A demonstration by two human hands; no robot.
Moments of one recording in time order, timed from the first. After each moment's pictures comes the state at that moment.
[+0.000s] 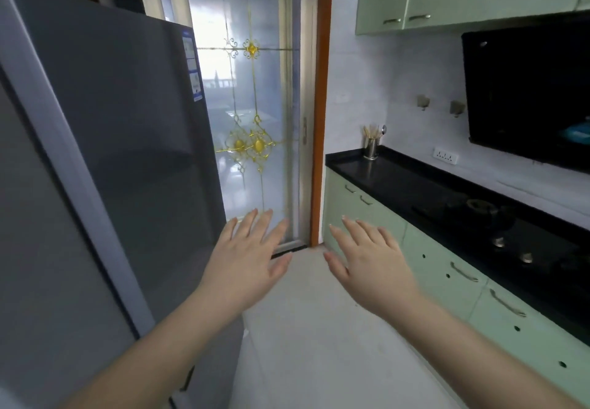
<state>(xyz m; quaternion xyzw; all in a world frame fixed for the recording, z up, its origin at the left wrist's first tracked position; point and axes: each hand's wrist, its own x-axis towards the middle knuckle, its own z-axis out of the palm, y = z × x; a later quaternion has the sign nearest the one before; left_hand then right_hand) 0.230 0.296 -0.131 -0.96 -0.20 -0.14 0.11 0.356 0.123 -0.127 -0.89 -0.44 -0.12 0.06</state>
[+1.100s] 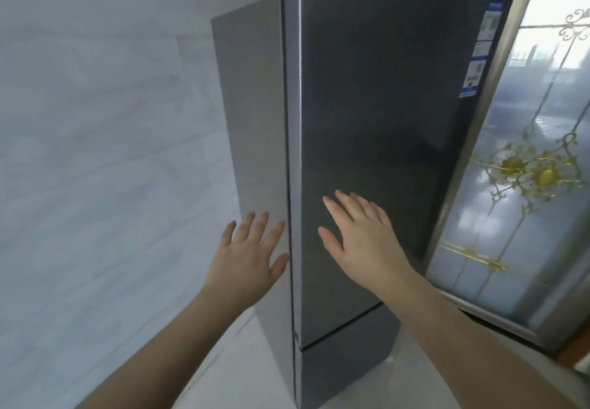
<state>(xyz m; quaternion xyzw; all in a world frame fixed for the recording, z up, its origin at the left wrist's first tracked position) 0.125 0.341 -0.154 -0.73 -0.67 -0.05 0.15 0.333 0.383 -0.123 -0.51 -0.84 -0.05 0.17</state>
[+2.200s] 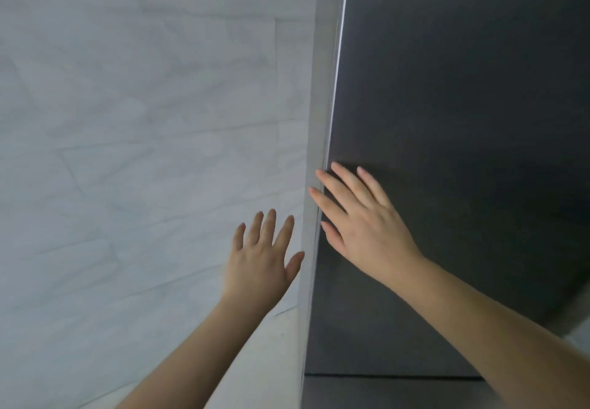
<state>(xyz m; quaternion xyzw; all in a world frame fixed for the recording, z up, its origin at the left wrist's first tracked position) 0.180 0.406 -0.186 -0.52 -0.83 -0.08 0.20 0.327 0.528 -0.109 -0.15 -0.92 -0.26 0.24</state>
